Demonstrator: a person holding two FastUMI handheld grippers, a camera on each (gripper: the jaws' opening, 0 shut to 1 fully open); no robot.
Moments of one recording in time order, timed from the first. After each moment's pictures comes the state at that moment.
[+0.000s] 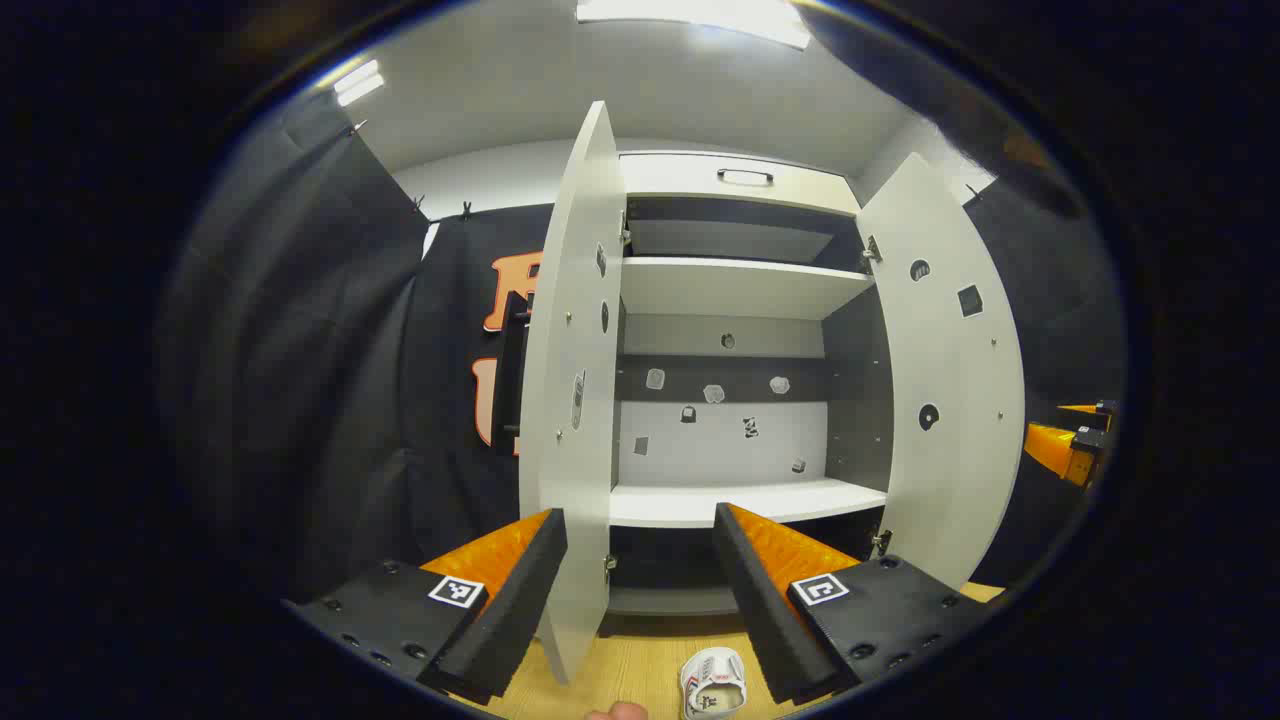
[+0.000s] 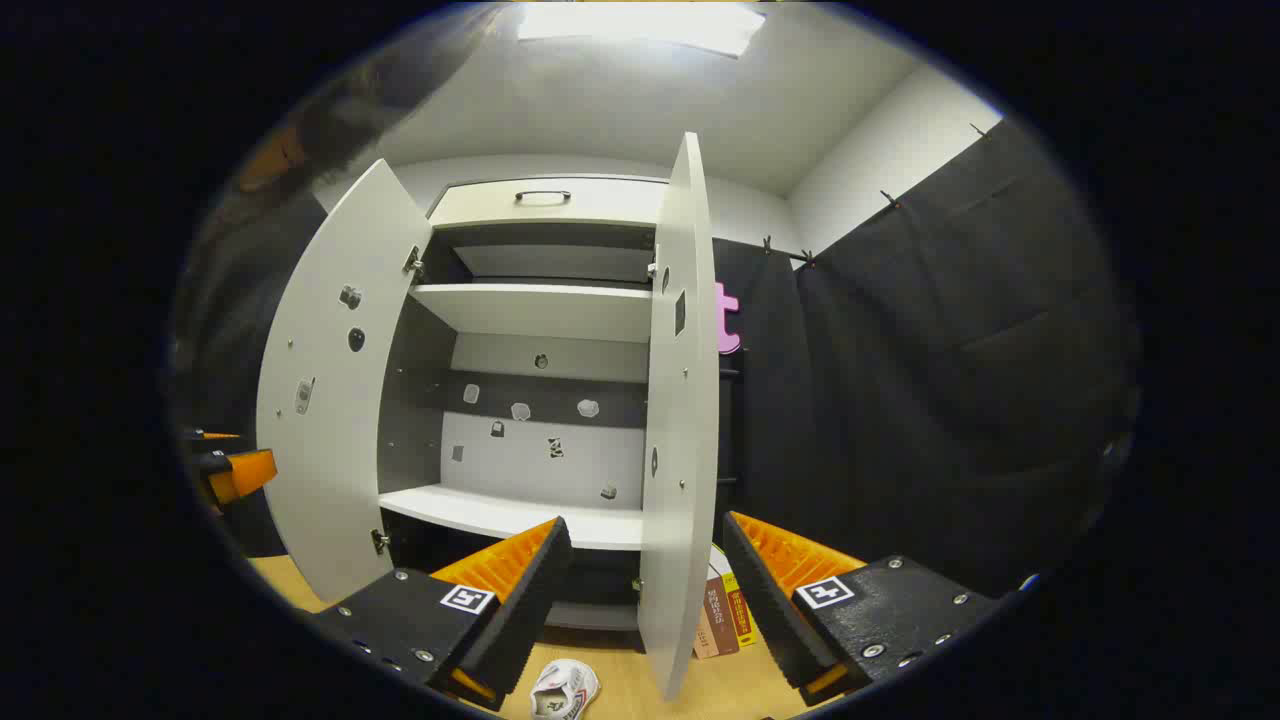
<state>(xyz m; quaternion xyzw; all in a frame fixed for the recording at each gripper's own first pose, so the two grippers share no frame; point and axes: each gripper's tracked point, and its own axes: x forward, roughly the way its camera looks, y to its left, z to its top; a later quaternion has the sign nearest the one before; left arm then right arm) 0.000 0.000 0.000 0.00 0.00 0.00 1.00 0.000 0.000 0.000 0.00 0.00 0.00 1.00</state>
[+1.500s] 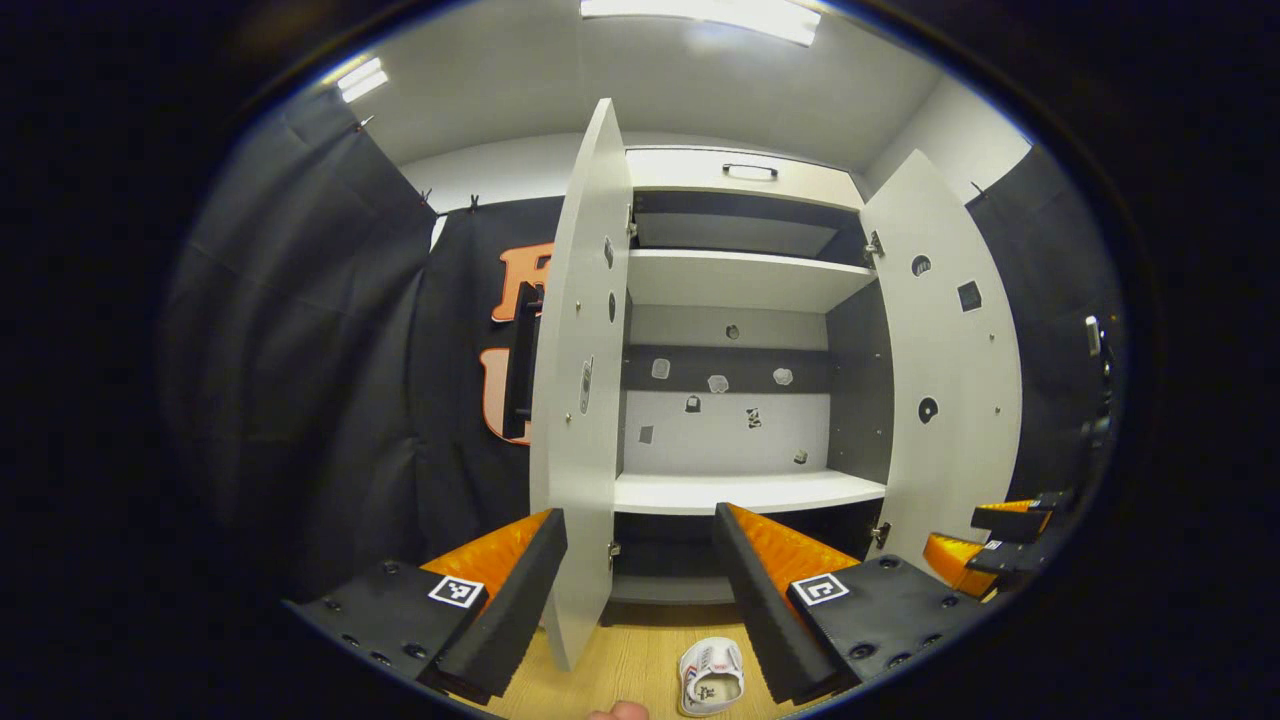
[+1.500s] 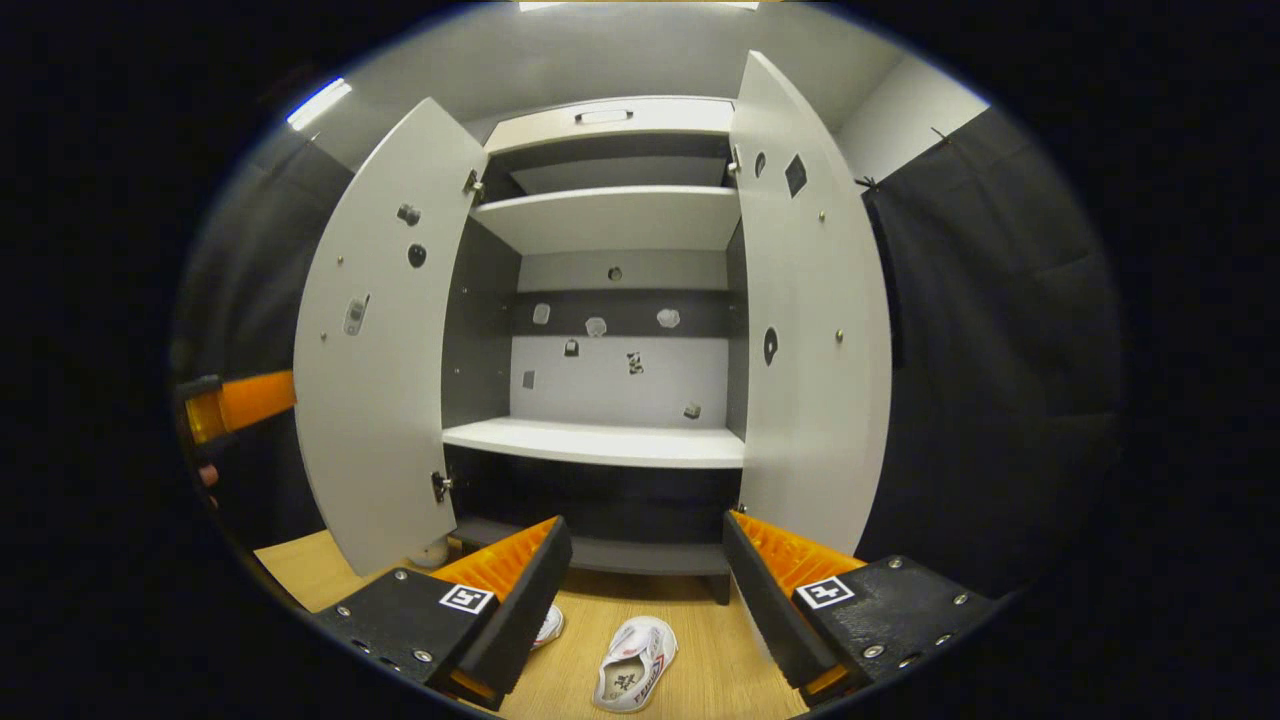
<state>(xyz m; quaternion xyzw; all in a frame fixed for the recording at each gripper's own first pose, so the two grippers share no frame) -0.018 0.006 -0.009 0.00 0.01 0.01 1.00 0.013 0.102 -0.143 0.02 0.13 0.10 0.99</state>
